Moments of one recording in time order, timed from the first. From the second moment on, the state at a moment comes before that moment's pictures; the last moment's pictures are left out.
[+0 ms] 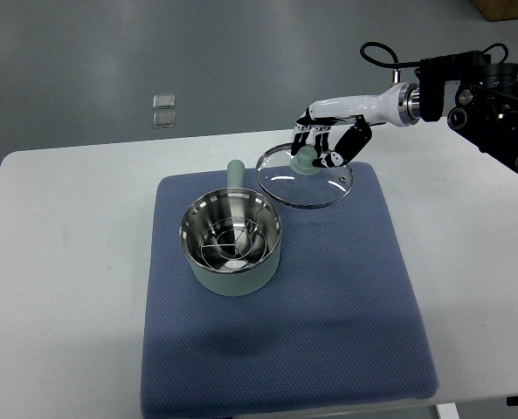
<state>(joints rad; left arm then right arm) 0.05 0.00 -0.05 -0.15 0.00 0.04 0.13 1.13 -0.39 0.44 0.86 -1.44 0.56 0.32</state>
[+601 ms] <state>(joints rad) 0.05 0.00 -0.05 -0.15 0.00 0.04 0.12 1.03 -0.45 0.45 0.81 -1.44 0.52 0.36</state>
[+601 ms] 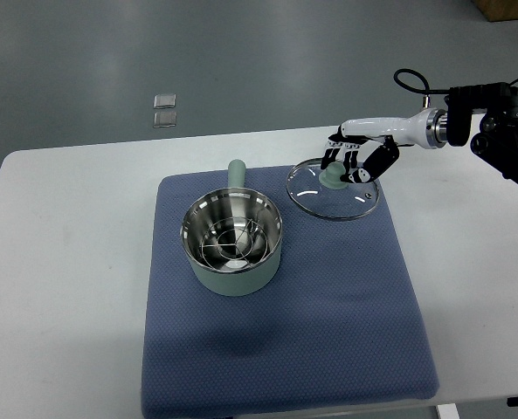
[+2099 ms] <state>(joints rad) 0.06 0.00 -0.05 -0.14 0.00 0.04 0.12 0.91 -0.33 0.54 0.69 -0.10 0.50 0.00</state>
